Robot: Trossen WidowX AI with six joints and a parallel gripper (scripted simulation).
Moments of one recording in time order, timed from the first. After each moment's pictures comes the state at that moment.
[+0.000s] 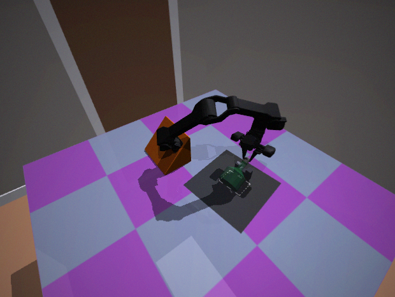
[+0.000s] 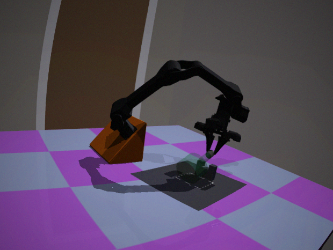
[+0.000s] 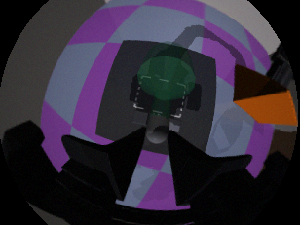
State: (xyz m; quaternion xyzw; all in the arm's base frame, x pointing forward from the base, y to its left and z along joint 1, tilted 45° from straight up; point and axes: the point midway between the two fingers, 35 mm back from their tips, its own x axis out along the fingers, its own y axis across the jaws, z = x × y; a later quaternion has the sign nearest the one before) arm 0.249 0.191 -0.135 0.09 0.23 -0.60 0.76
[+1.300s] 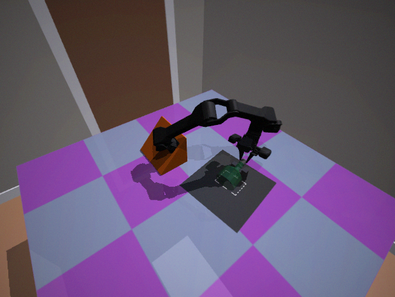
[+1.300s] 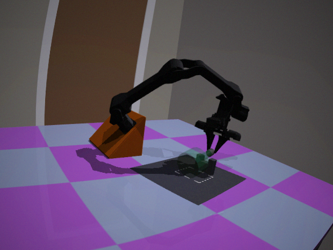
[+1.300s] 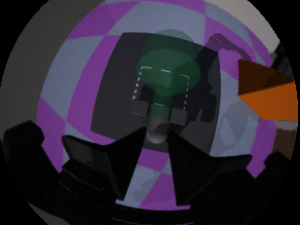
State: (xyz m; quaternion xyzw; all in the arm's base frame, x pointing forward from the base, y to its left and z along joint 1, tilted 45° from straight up) arm 0.247 0.188 -0.160 0.09 0.23 -0.60 0.76
